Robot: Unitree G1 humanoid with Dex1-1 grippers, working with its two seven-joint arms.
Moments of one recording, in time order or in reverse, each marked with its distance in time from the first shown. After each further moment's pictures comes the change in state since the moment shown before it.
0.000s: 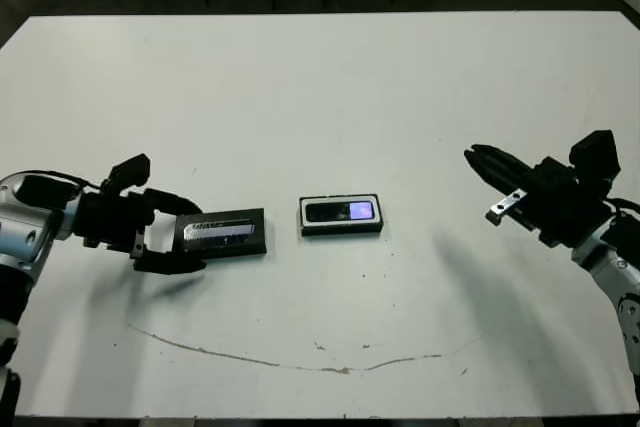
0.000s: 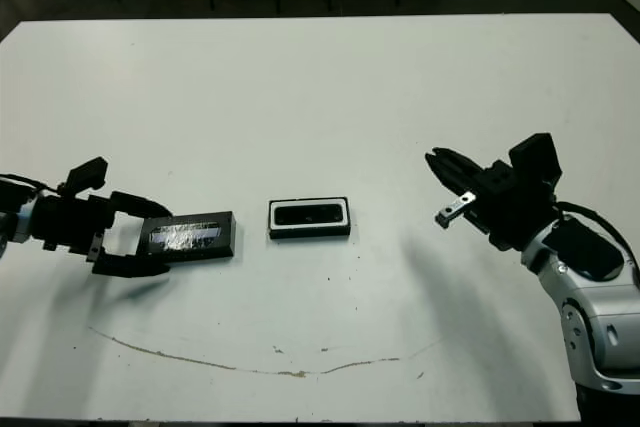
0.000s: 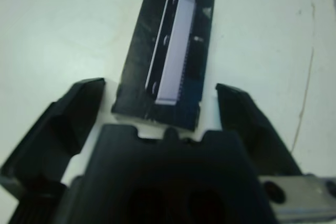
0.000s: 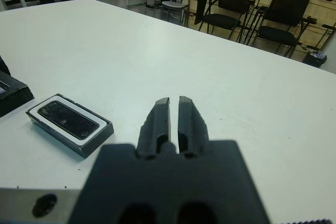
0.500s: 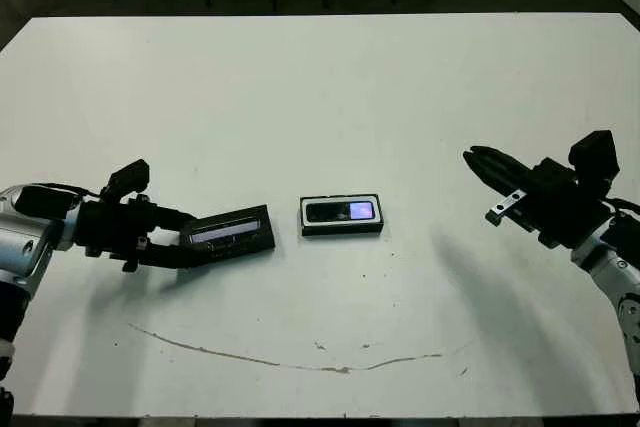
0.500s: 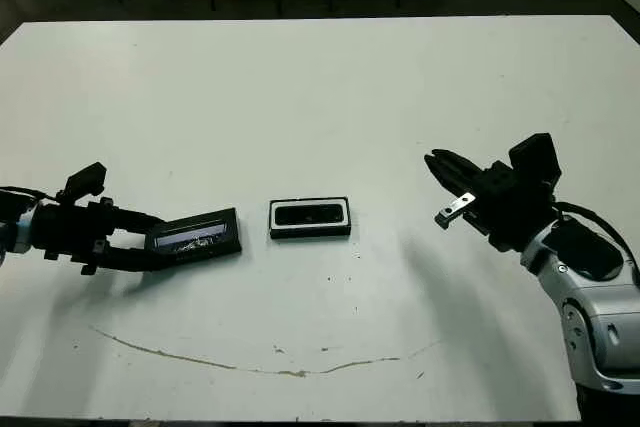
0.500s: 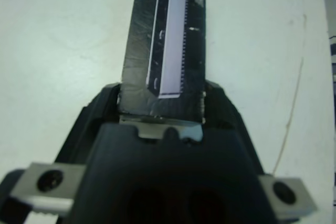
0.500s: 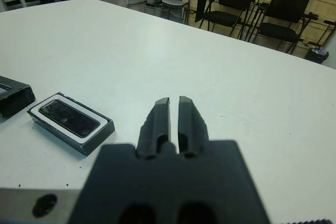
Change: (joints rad) left arm 0.065 -0.001 0.024 -0.127 -0.076 0.050 0.005; right arm 0.000 -0.001 0.002 0.000 0.000 0.011 -0.001
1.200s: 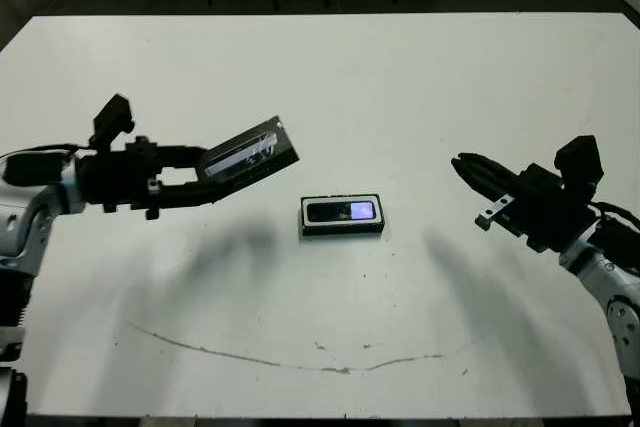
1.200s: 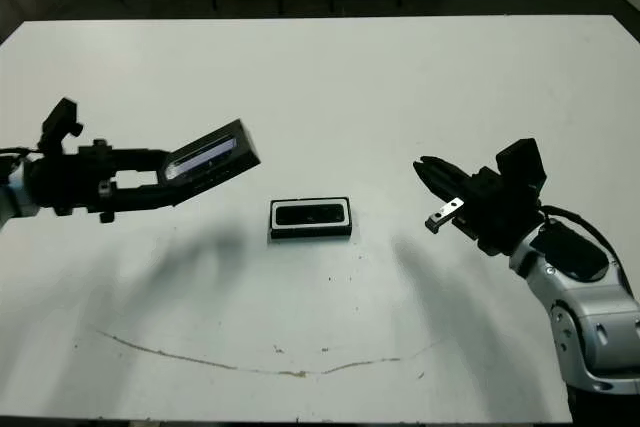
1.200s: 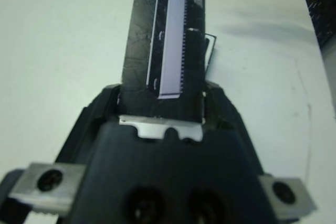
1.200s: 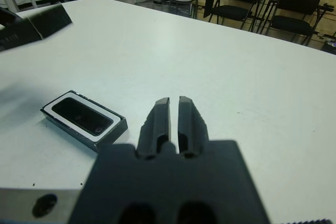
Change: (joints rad) left arm -0.141 -0.120 0.050 -0.018 -0.079 0.026 0.198; right arm 0.010 0.024 0.031 -0.001 0.011 0.013 -0.002
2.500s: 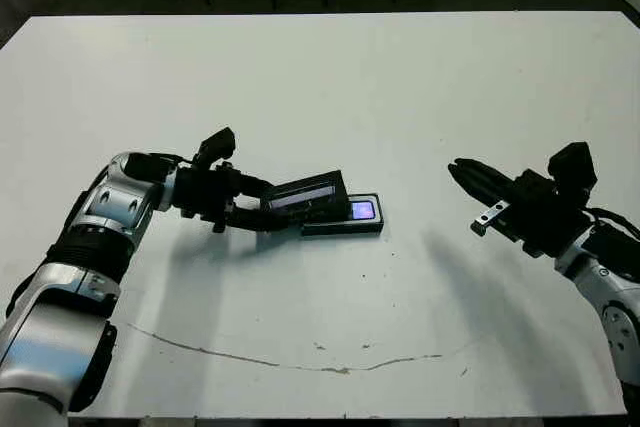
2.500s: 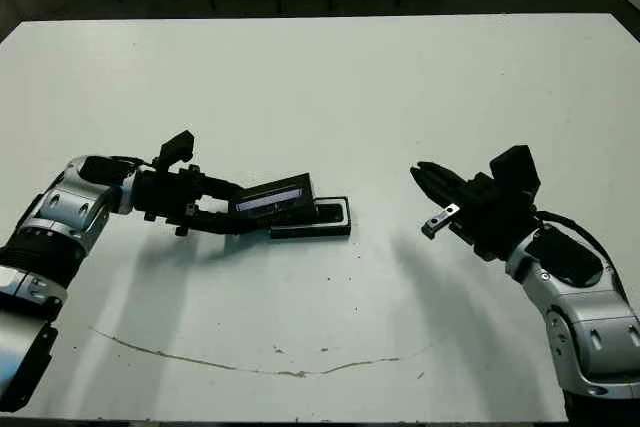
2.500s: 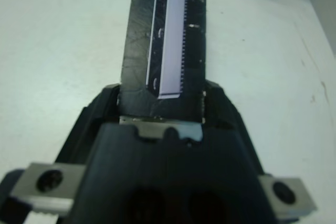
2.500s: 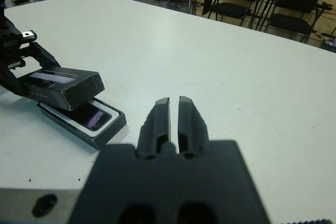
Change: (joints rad) left arm -0.172 -0.185 -0.165 0.353 0.176 -0.147 -0.153; right arm 0.010 0.001 0.017 -0.001 -0.021 -0.012 -0.013
